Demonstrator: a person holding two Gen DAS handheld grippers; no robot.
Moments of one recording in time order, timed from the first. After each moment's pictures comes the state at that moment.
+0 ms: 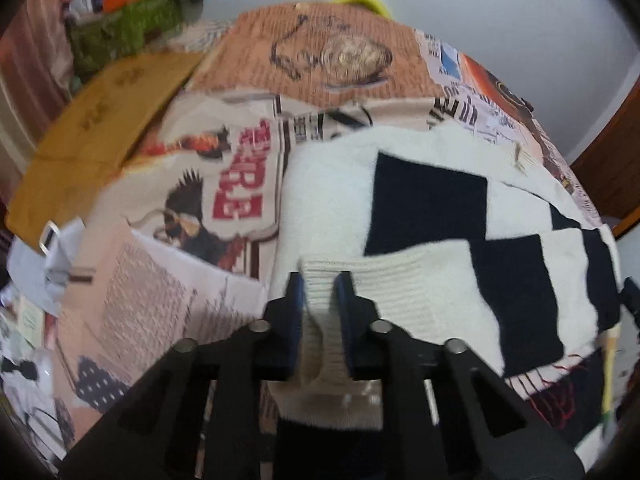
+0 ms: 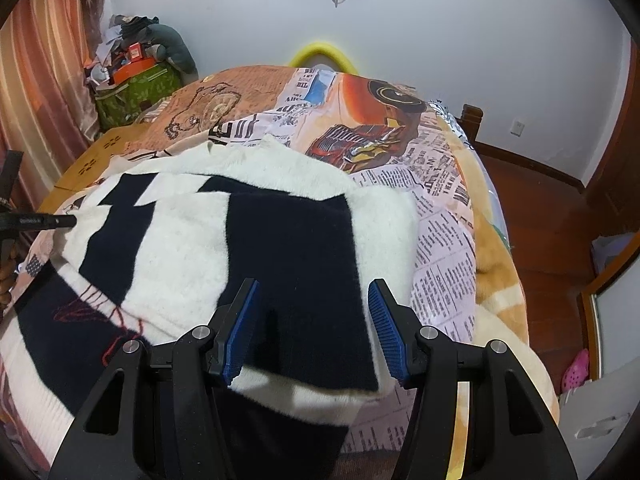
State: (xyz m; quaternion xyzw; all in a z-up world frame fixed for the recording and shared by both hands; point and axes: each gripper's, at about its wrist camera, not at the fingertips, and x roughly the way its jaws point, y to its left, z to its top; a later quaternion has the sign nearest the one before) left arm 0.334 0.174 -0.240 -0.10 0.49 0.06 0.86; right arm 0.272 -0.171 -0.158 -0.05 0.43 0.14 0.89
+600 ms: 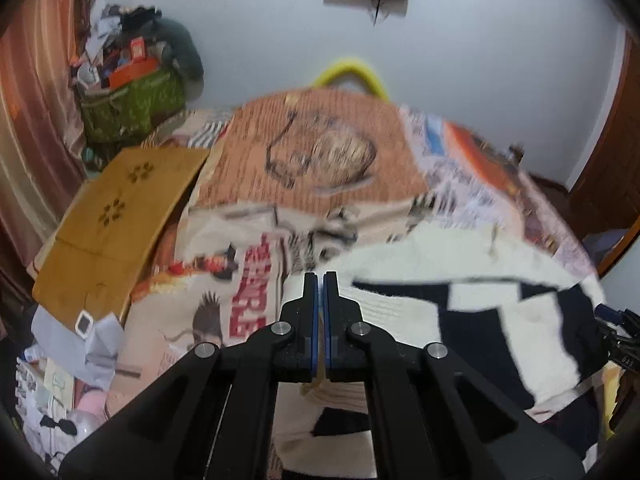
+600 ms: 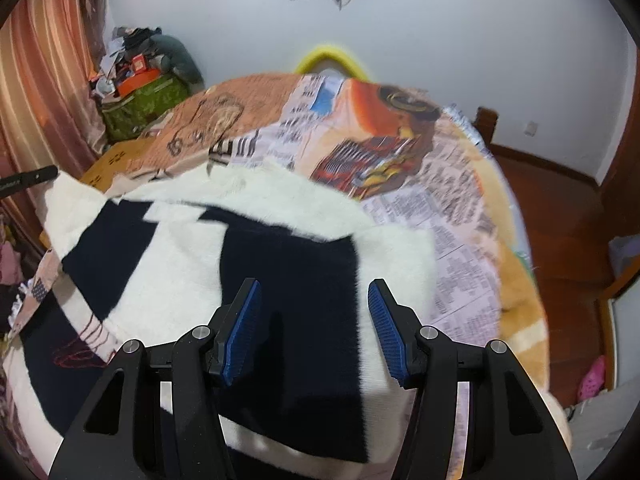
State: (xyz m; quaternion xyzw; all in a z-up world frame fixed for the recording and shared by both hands) left arm 0.363 0.169 -0.171 -0.06 0.41 0.07 0.91; right arm 0.305 -0.167 -0.171 -0.03 0.44 0.17 0.88
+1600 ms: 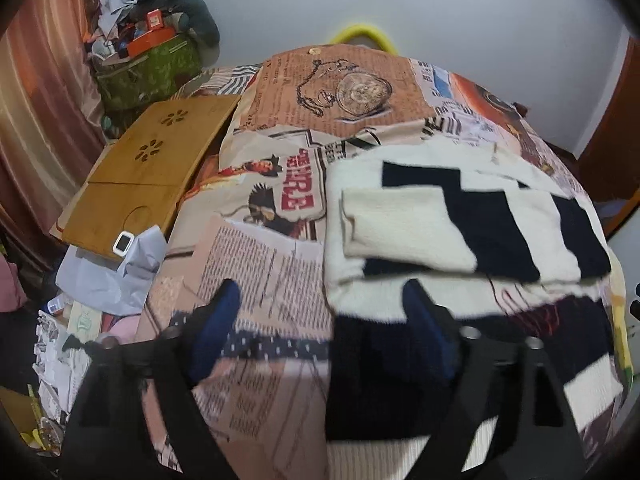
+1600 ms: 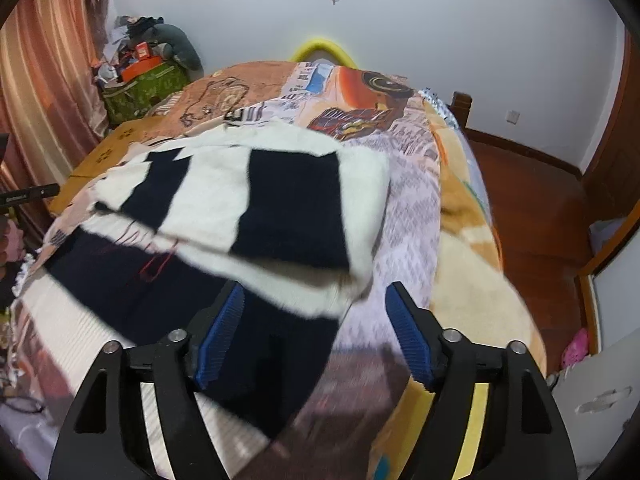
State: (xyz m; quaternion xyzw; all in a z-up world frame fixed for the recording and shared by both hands) left arm 0.234 0.176 -0.172 -0.05 0.46 0.08 0.88; right arm 0.184 -0.204 -0.140 -0.03 0.45 0.15 0.88
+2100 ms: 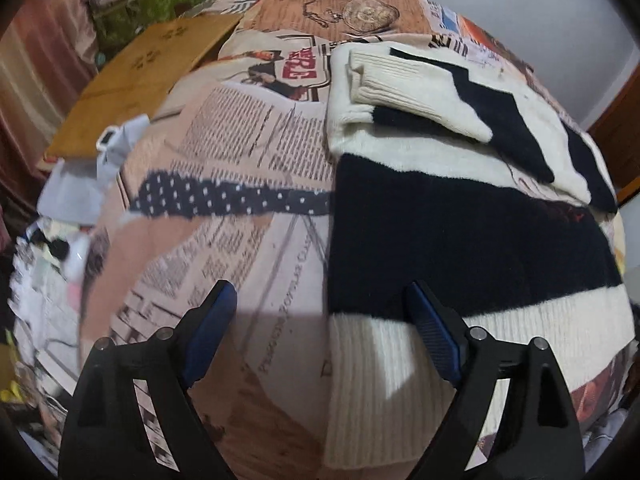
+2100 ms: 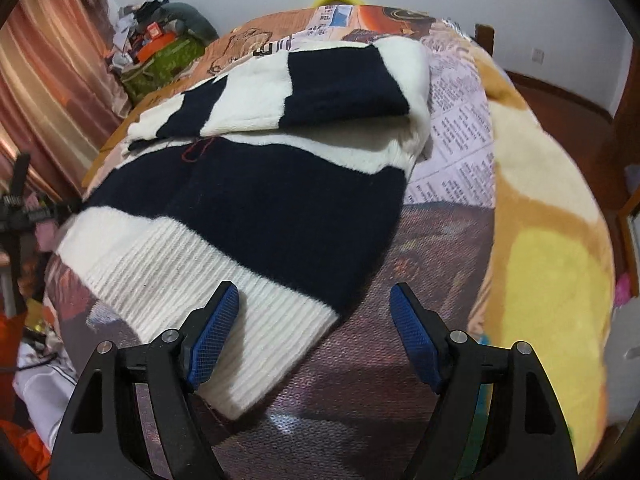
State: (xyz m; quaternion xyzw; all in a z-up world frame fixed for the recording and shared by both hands) left arm 0.175 0.175 -0.245 -0.11 0.54 0.07 0.83; right arm 0.152 -0.193 -0.194 0.06 0.52 0.20 0.83
